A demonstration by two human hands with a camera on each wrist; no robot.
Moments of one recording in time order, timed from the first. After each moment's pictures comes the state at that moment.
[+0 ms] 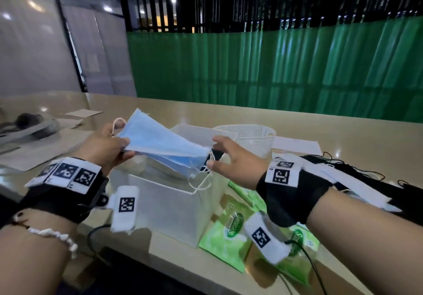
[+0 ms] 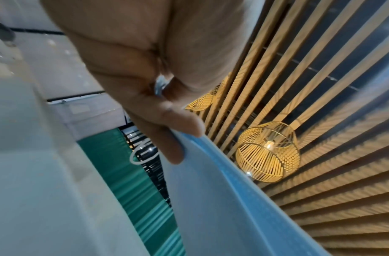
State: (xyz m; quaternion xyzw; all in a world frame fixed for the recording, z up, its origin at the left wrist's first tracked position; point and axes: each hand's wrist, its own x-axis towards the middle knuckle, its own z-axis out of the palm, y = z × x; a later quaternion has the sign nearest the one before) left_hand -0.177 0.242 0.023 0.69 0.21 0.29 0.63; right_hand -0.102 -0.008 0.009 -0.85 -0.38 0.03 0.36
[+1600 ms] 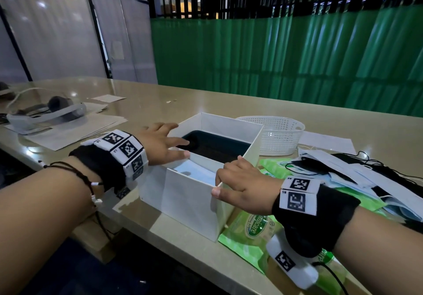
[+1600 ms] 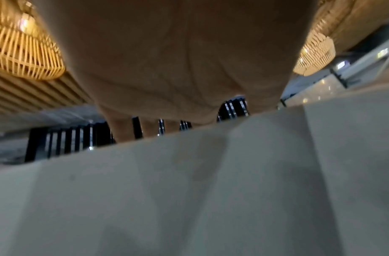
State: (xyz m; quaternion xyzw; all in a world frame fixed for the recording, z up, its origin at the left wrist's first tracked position) left_hand -0.161 0.236 0.019 0.99 0.13 -0.09 -0.07; right_hand -0.110 0.012 -0.027 -0.85 -0.53 0.02 0.08
